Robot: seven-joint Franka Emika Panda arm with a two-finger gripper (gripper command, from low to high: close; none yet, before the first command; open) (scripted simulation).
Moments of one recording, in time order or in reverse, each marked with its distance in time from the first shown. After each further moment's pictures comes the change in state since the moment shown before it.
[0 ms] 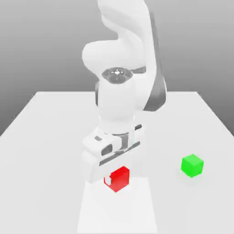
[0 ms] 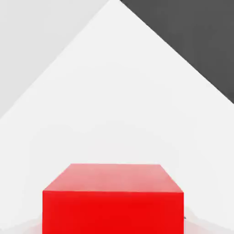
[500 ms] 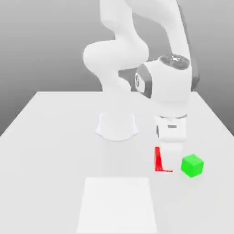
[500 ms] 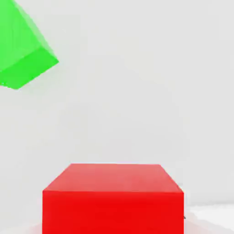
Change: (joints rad) arm 0.296 -0.122 0.193 -0.051 0.042 -0.106 -0.589
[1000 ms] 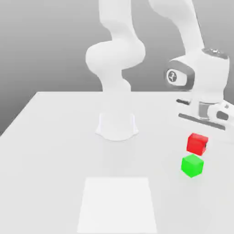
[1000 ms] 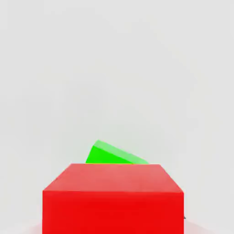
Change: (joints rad) arm 0.203 0.095 0.105 -0.011 -0.021 0.129 -0.390
